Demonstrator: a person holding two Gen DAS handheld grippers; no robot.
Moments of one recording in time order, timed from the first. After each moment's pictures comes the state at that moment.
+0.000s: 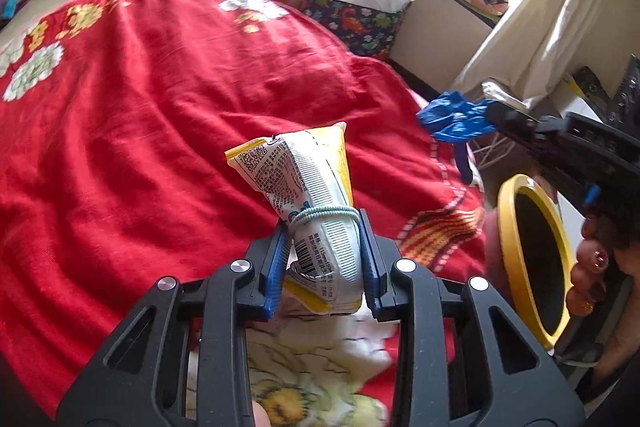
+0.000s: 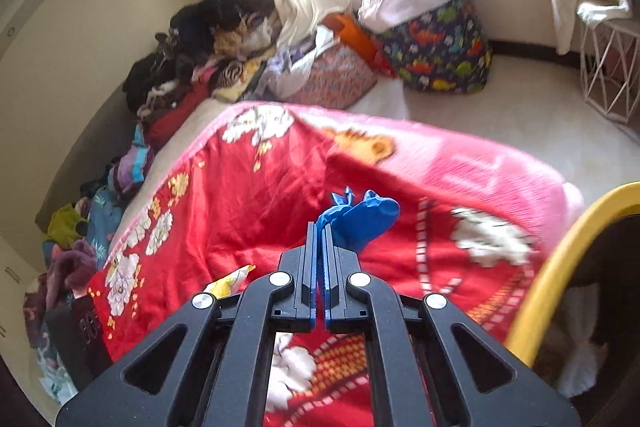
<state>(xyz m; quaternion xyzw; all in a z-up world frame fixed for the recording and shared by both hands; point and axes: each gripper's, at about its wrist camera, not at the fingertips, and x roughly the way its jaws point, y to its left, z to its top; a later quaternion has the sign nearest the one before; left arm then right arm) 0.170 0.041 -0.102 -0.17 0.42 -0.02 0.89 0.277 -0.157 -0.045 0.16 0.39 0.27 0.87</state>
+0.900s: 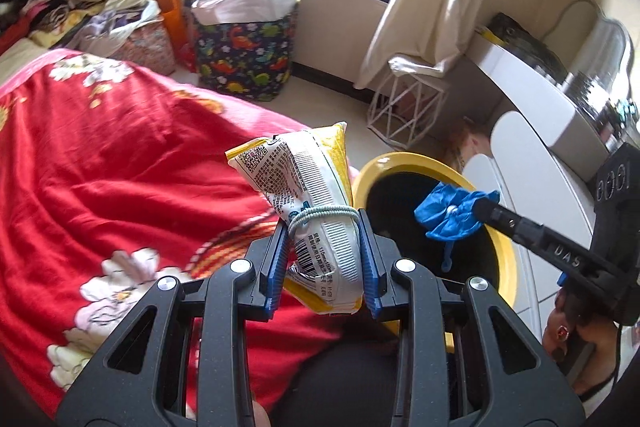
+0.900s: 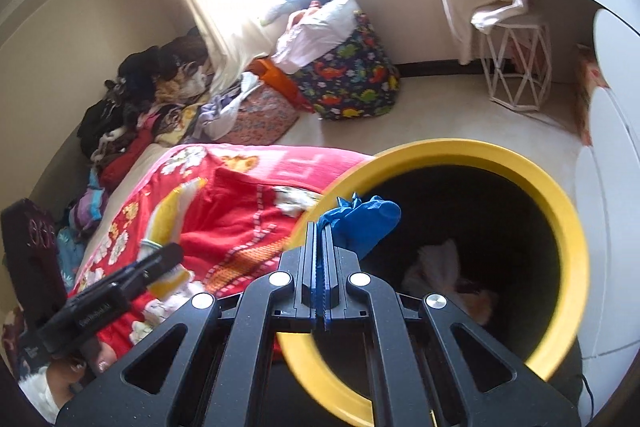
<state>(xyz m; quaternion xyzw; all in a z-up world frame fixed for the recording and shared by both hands) 0.176 -0.099 -0.052 -0.08 0.38 -0.15 0.91 0.175 -0.321 -0.043 0.19 0.36 0.14 0.90</state>
